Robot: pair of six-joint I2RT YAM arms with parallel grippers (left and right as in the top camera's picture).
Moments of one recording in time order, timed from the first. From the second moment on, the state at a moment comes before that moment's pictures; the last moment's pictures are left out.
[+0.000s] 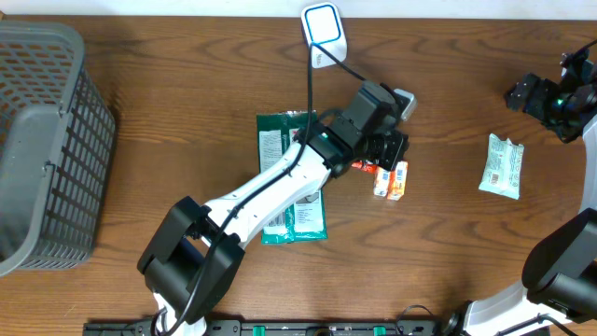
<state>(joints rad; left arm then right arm) -0.78 1.91 1.48 -0.31 0.33 -0.35 -0.44 1.80 1.57 -0.83 -0.26 0.09</state>
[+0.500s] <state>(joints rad) -0.56 1.80 1.48 -0.62 0.03 -0.56 -0.44 1.80 1.57 -0.83 -0.26 0.09</state>
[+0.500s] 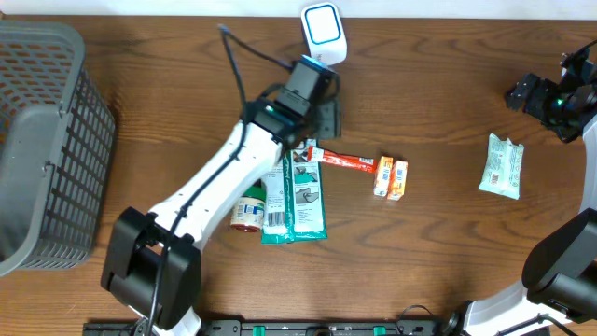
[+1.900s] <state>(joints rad) -0.76 2.10 1.41 -0.42 -0.27 -1.51 -0.44 1.80 1.57 -0.83 -0.26 0.09</state>
